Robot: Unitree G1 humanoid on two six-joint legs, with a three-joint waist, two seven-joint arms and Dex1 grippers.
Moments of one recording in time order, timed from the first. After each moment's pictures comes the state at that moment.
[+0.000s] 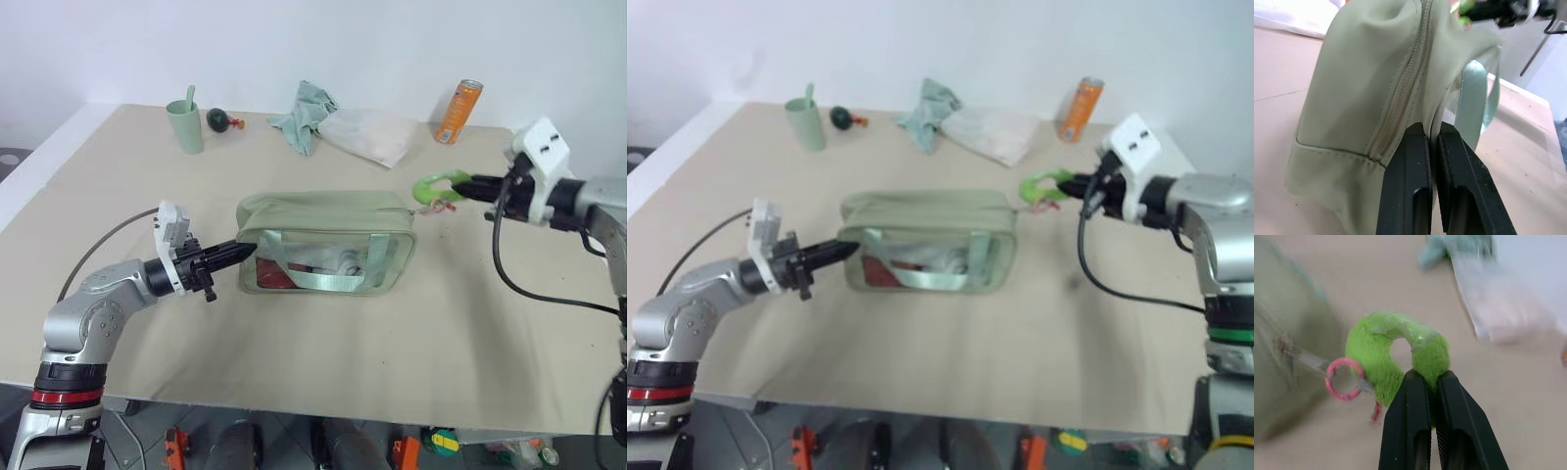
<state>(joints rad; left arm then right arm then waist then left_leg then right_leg) -0.38 0.57 0.13 -0.08 -0.72 0.62 -0.99 -0.65 -1.00 -0.05 0.10 0.28 0.58 0.93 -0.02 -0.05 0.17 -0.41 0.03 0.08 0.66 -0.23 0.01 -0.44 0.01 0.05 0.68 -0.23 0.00</state>
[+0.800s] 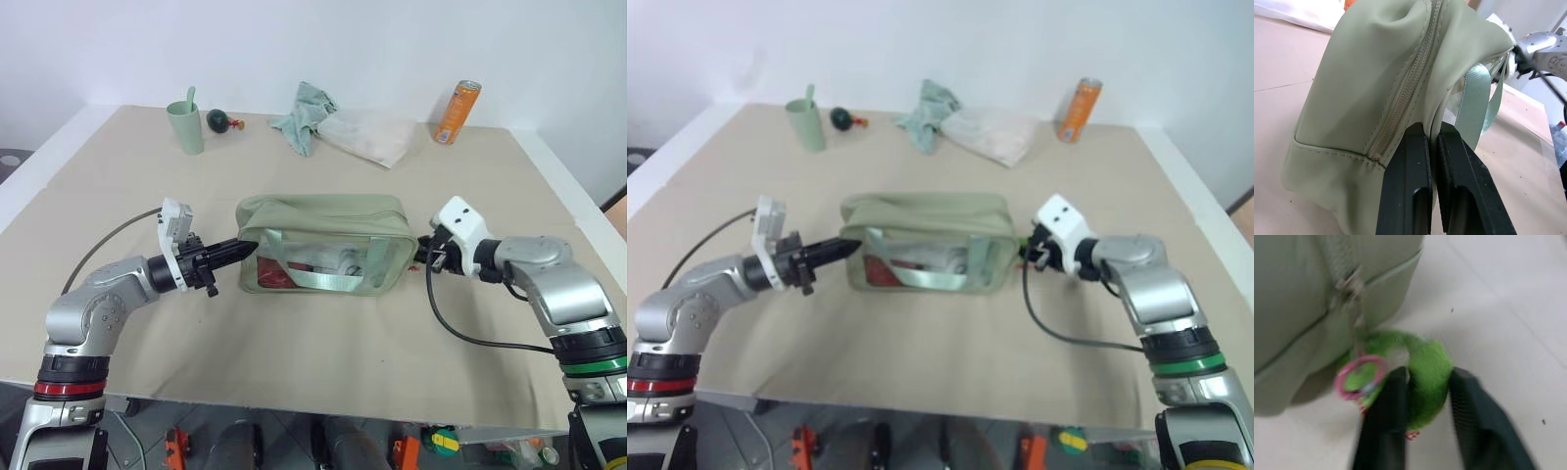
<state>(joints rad) -0.41 0.56 0.14 -0.05 -0.73 0.68 -0.95 -0.56 -0.82 0.06 0.03 0.22 0.64 0.84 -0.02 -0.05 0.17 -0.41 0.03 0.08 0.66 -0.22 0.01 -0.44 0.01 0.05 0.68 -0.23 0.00</state>
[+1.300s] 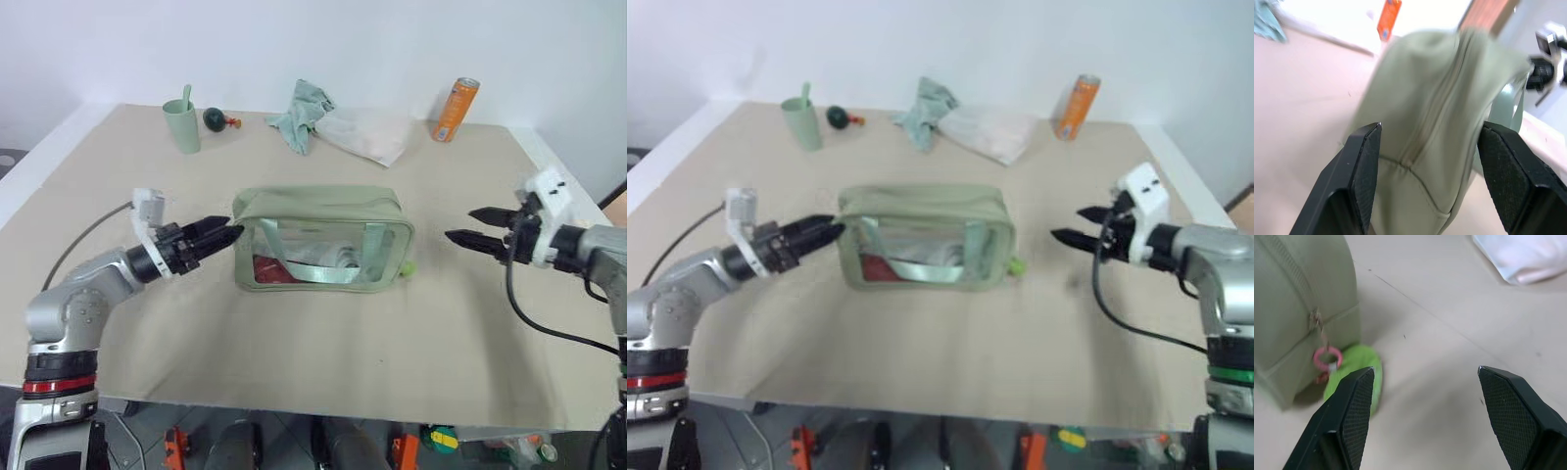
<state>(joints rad) -0.43 0.58 0.29 -0.04 -0.84 0.76 -0.87 -0.45 -0.94 -0.24 0.05 0.40 0.68 0.99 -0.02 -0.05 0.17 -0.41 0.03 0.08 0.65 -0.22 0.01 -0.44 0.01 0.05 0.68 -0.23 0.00</state>
